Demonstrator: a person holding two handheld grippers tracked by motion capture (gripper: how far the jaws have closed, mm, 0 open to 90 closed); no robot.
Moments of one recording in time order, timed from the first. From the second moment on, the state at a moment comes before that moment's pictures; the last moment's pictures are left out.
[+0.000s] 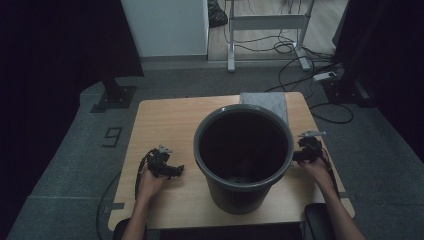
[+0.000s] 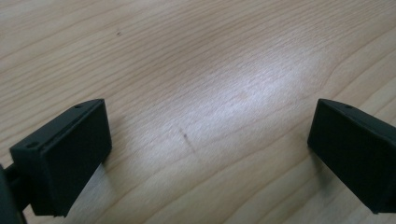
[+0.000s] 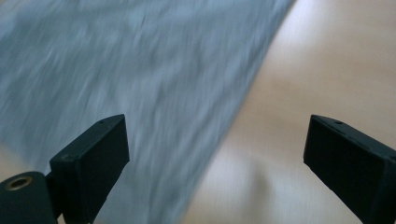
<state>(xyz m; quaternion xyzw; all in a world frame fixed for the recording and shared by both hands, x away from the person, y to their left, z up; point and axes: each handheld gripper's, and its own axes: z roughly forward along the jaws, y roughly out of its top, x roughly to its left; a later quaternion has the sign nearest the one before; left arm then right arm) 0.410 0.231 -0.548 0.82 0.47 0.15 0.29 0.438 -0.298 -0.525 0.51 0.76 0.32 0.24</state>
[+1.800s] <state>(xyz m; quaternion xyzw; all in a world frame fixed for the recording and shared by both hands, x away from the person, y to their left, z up) 0.343 0.197 -0.486 0.84 0.38 0.17 0.35 0.352 -0.220 -0.501 0.37 0.82 0.40 0.17</state>
